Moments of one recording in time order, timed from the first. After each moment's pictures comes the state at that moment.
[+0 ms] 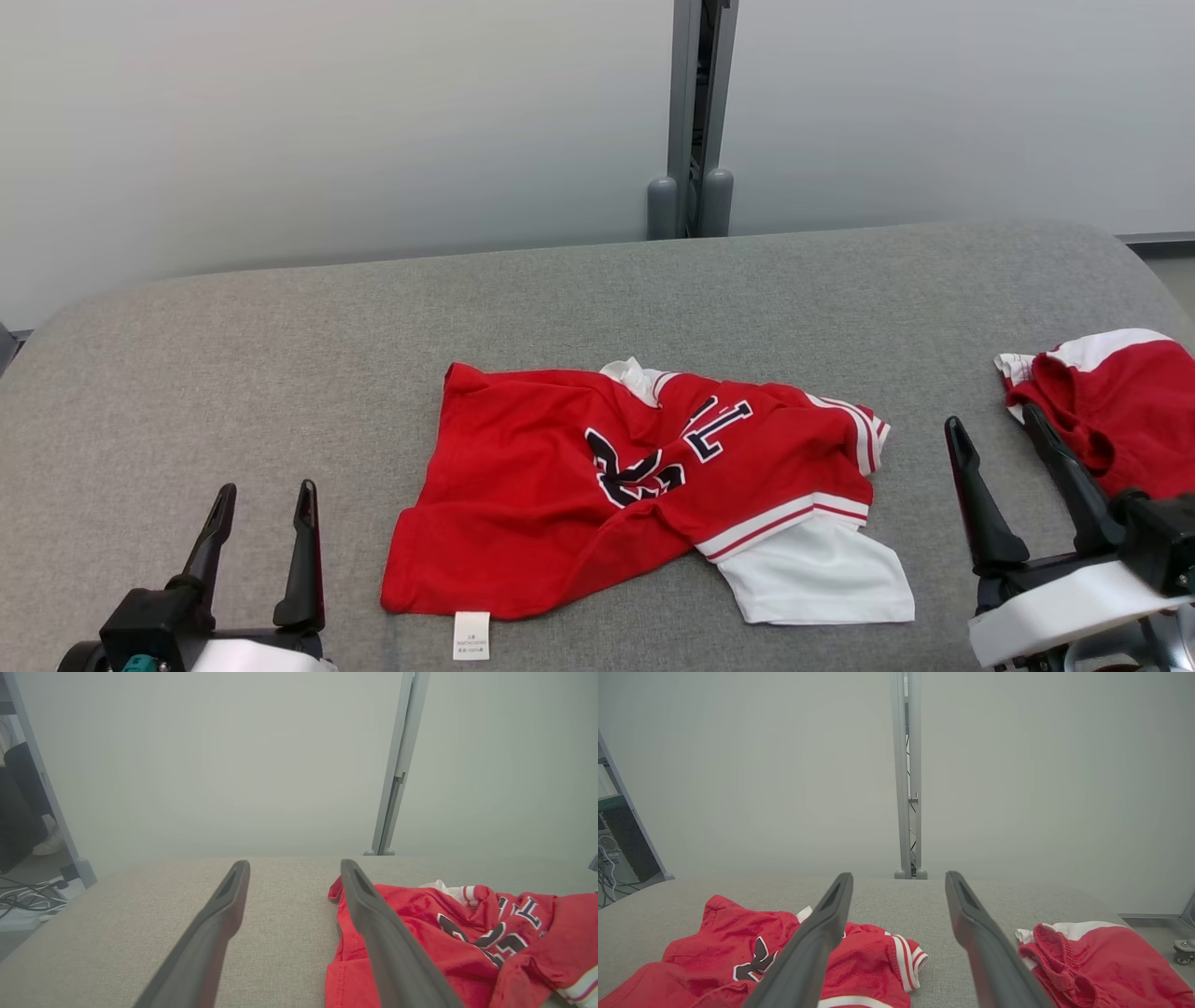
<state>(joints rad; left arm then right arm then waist) 0.10 0.14 -0.03 0.05 -0.26 0.03 -0.19 0.03 -0.13 0.05 -0.10 0.24 0.13 -0.03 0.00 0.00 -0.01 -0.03</state>
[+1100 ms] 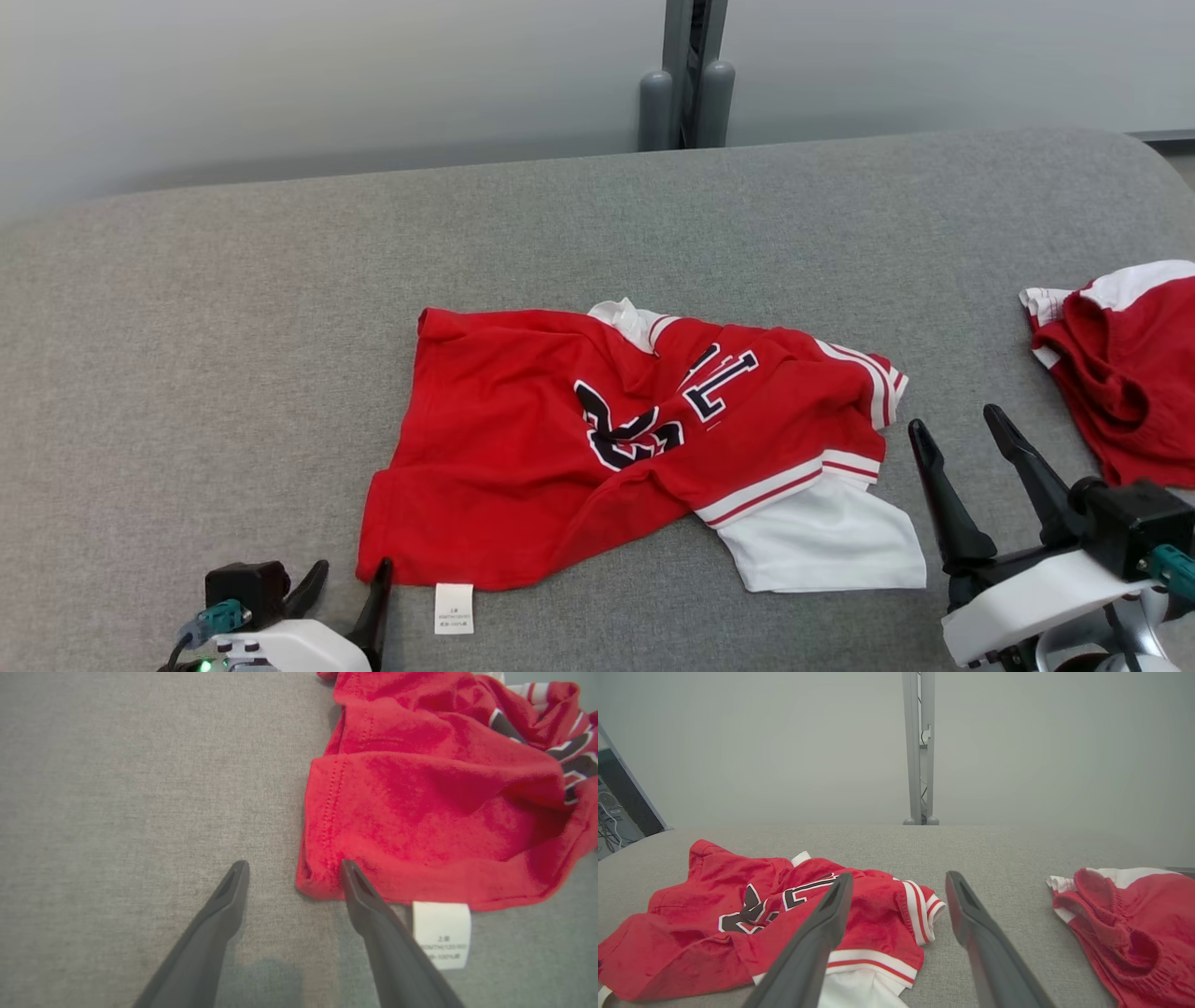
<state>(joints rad) 0.01 0.14 -0.12 0.33 -0.36 -0.04 0.07 0.00 -0.14 0.10 -0.07 0.25 0.13 0.00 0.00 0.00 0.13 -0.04</state>
